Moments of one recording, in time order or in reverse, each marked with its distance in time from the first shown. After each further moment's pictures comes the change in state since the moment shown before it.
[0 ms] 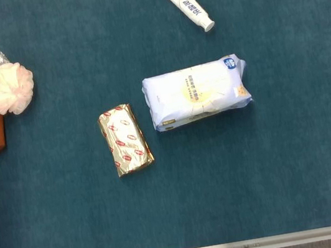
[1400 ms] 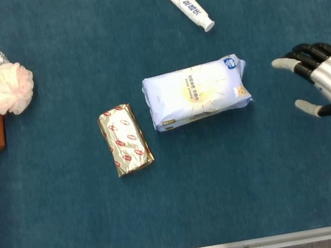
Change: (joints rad) left arm 0.028 0.013 0.000 0.018 -0.016 0.026 -0.018; right arm 0.271 -0.105 0.056 -0.103 -0.065 -0.269 -0.226
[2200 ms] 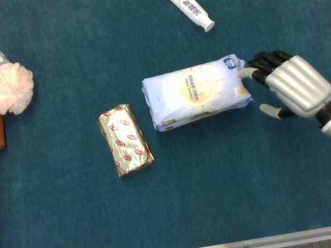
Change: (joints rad) left arm 0.004 0.001 0.000 0.018 -0.011 -0.011 -0.017; right arm 0.104 -0.231 0.026 0.101 0.158 -0.096 -0.171
